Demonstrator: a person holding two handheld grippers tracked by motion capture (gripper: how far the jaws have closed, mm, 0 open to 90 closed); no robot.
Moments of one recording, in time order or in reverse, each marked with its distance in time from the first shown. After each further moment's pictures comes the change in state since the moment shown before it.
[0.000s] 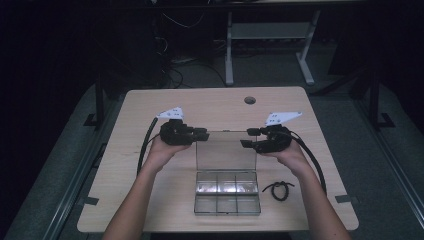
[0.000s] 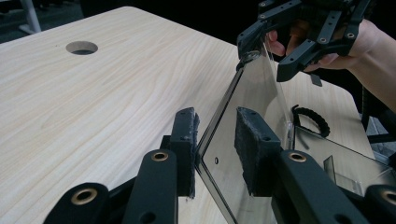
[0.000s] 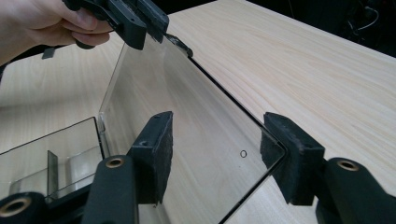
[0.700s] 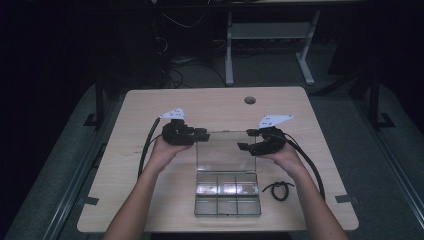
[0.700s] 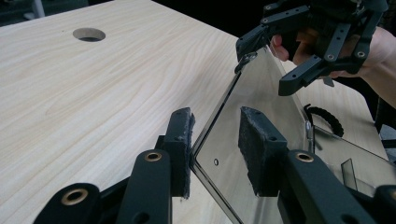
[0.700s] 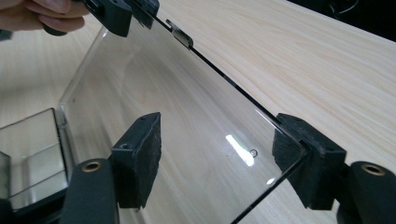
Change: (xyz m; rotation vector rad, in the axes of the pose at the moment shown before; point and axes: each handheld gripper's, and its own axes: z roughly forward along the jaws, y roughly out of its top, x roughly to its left) left arm 0.010 -0.009 0.010 0.008 0.016 -0.046; right arm 0.001 -0.007 0.020 0.058 -0.082 0.004
